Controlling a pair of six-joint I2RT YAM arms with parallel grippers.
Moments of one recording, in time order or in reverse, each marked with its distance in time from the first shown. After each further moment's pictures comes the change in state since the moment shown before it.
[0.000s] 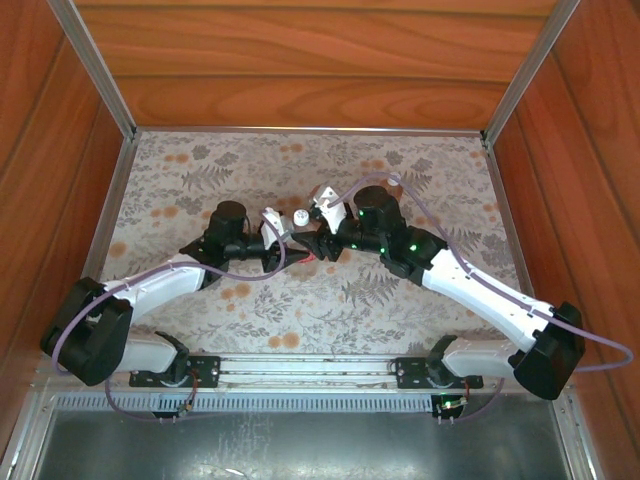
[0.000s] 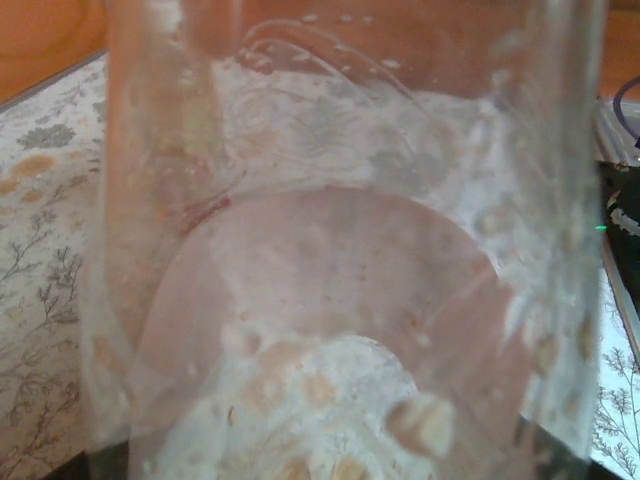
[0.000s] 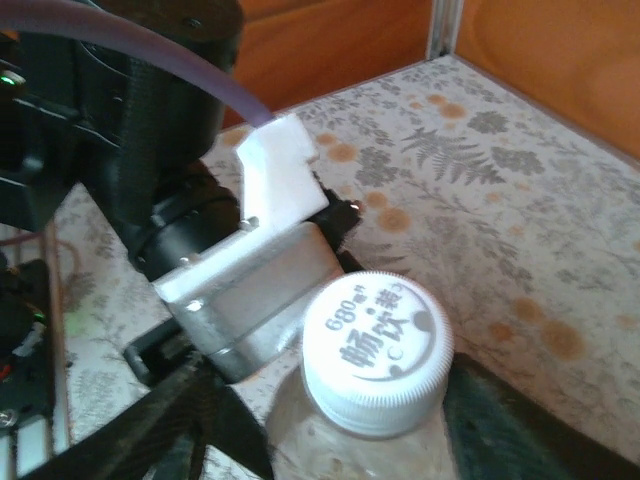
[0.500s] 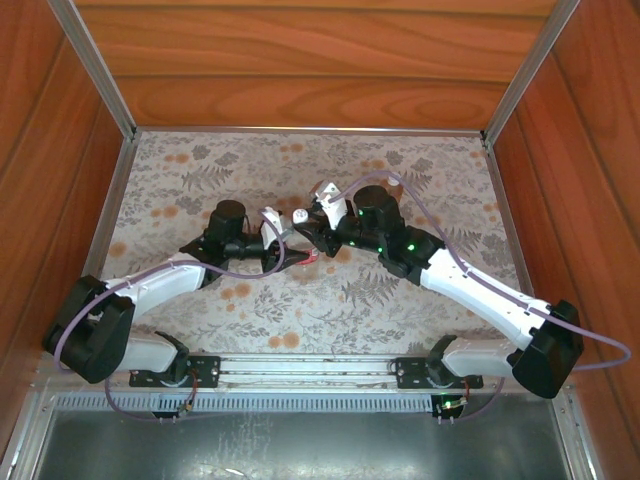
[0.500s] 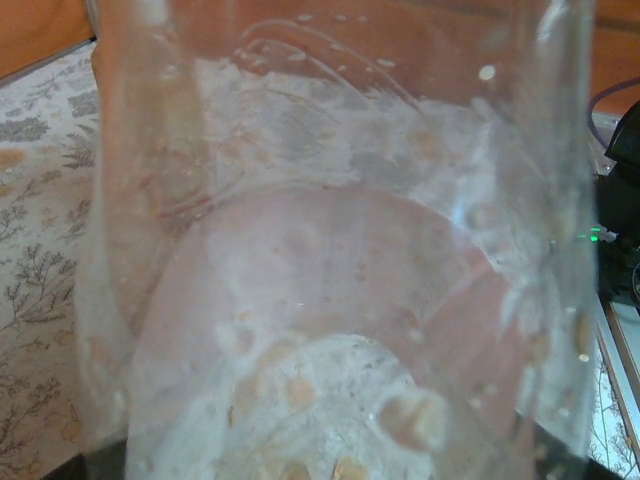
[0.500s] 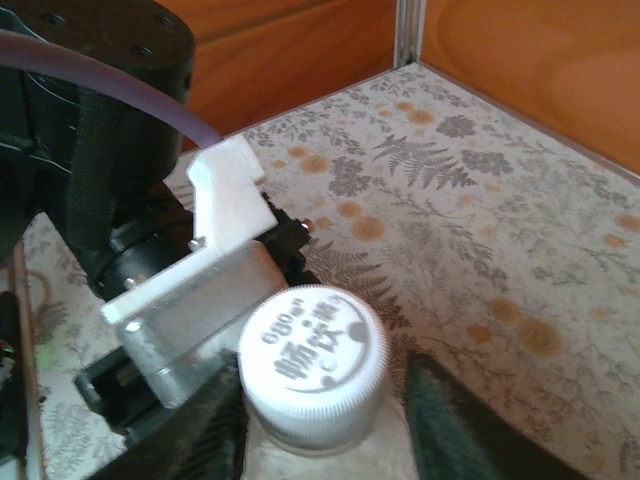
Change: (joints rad) left arm 0.010 0.014 0.002 0.000 0.047 -0.021; right arm -0.006 0.010 -0.013 0.049 0.061 0.058
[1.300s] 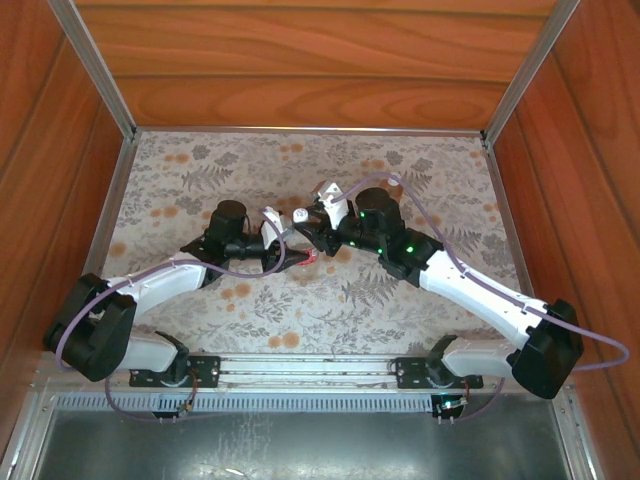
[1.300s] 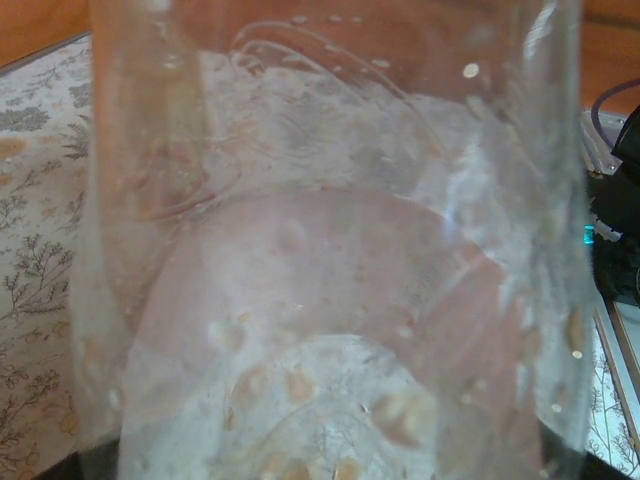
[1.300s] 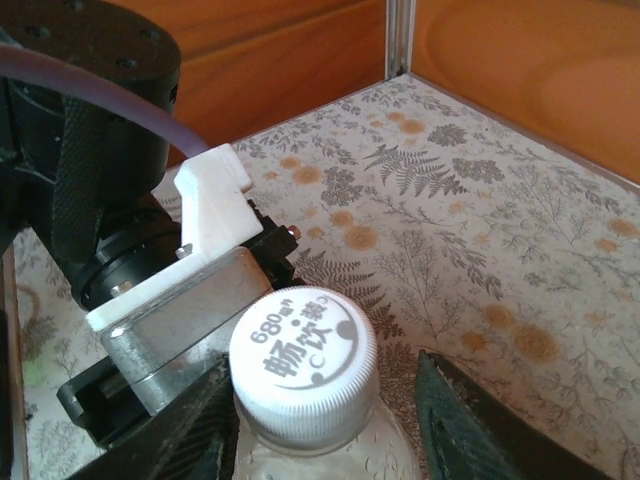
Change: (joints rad) left arm 0.000 0.009 0.000 -0.002 -0.008 -0.006; right arm -0.007 -0.002 -0.054 0.092 -0.011 0.018
